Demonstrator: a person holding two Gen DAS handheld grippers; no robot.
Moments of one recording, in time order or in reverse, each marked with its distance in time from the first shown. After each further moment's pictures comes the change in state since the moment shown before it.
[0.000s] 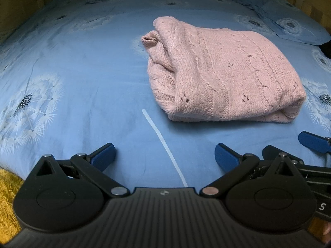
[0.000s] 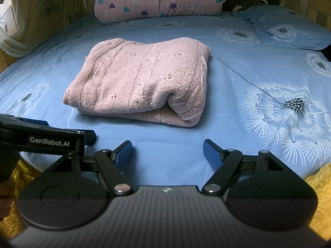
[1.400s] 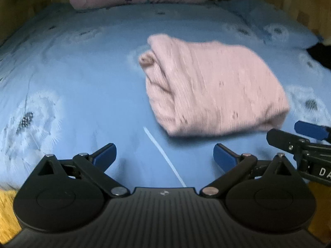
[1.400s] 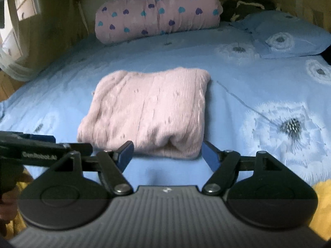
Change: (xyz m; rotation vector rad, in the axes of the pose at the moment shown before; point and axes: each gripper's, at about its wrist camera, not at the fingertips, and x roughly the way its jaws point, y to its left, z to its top) left arm -0.021 0.008 0.014 0.048 -0.028 -0.056; right arm -0.020 -0.009 0.031 0.072 -0.065 0.049
